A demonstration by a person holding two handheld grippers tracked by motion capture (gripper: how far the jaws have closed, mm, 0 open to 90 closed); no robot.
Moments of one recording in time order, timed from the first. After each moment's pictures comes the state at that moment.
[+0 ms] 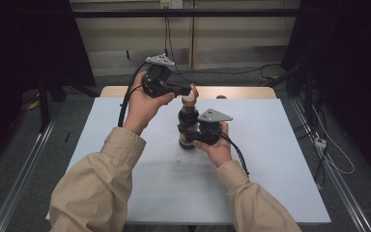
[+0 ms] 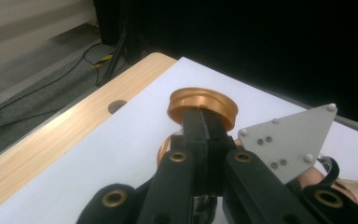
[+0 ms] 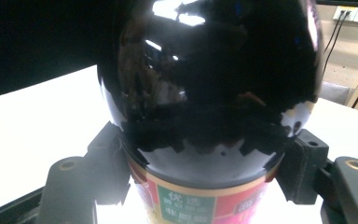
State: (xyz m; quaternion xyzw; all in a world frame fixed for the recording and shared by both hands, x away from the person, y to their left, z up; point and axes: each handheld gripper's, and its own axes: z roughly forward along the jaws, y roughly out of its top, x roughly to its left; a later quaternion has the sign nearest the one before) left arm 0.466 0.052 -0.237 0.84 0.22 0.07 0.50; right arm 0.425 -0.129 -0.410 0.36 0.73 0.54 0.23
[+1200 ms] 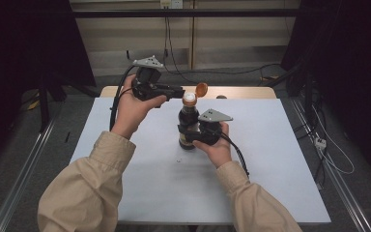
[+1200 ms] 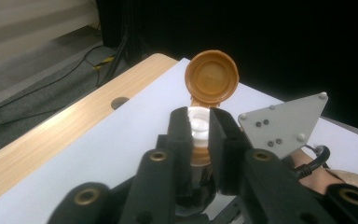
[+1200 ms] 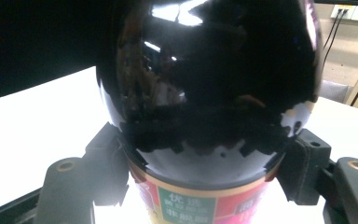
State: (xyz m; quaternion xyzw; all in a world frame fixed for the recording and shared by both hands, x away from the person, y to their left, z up) left arm 0.459 0.078 -0.242 0.83 0.23 0.06 0.51; right arm 0.424 -0.129 -0.409 0.37 0.72 0.54 0.23
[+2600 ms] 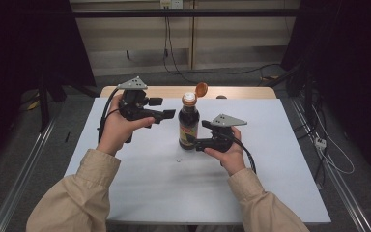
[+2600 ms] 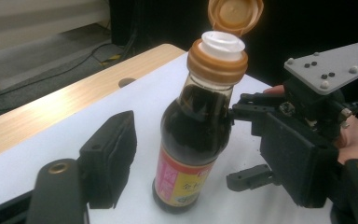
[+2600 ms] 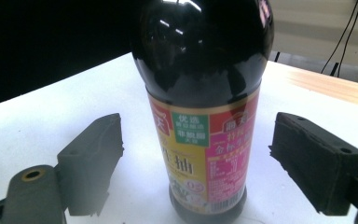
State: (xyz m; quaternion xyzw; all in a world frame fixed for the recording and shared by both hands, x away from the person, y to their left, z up) left arm 0.440 0.115 -0.289 0.81 0.27 0.07 0.52; right arm 0.399 -0.158 -0.405 0.37 0.73 0.54 0.18
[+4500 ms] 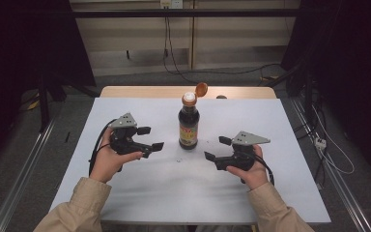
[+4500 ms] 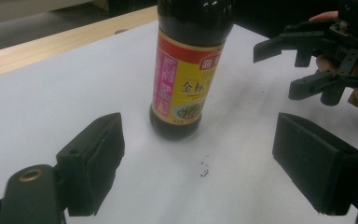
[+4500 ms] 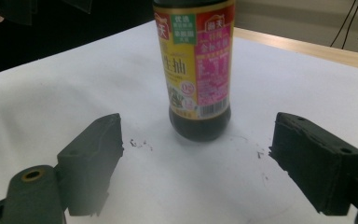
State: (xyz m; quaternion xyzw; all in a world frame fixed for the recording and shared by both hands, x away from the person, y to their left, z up) left arm 0.402 0.151 -0.368 0.82 0.26 0.06 0.51; right arm 0.349 -0.210 -0.423 0.36 0.75 0.53 0.17
